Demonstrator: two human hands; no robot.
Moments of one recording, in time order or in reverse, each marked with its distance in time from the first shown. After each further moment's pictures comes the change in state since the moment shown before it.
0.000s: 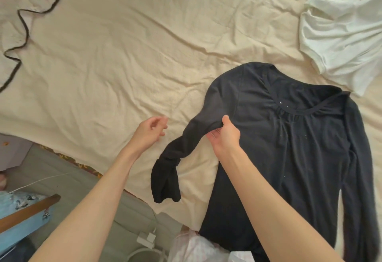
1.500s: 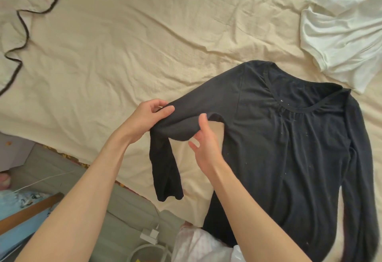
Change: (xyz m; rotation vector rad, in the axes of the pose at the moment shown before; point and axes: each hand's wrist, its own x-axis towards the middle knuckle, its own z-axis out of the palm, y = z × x) left_hand 0.001 0.049 -0.024 -0.154 -0.210 0.078; right_hand -0.031 0.039 0.005 -0.295 -0.355 -0.054
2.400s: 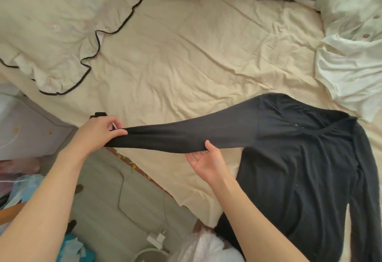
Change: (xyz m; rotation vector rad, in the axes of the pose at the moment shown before) left_hand -0.132 -0.019 -0.159 0.938 0.395 -0.032; right_hand -0.058 0.026 0.050 0.464 -0.061 0.338
